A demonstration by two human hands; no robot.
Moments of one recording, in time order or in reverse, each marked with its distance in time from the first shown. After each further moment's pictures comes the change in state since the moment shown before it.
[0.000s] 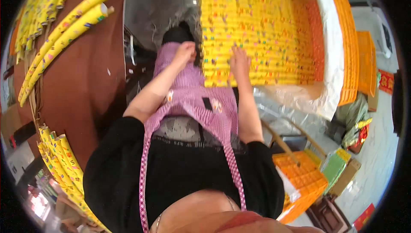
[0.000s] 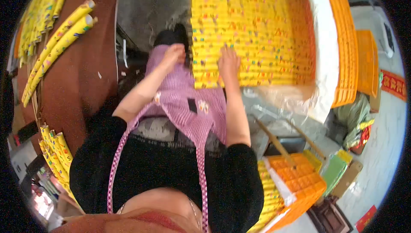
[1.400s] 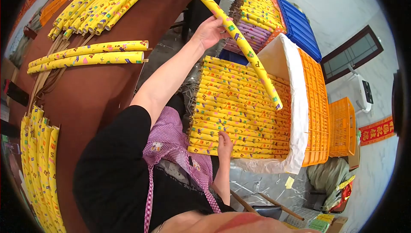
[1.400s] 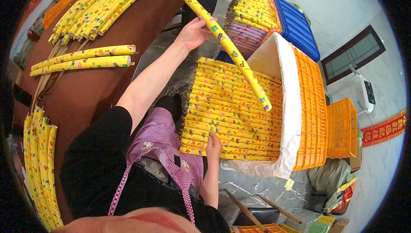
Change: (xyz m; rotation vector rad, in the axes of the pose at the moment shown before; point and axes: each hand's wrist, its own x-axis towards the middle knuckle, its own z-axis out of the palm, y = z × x) left_hand 0.009 0.370 0.098 -0.609 -0.635 0.702; right_hand -0.040 -0.012 -0.046 0.710 0.086 0.187
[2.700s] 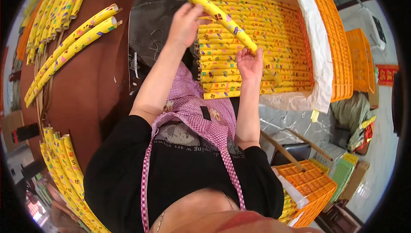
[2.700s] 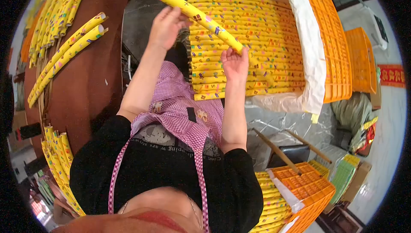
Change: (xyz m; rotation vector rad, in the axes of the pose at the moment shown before) left_hand -0.156 -0.055 0.007 0.353 0.226 -0.101; right_hand 0.084 -0.056 -0.013 1.663 0.239 0.633
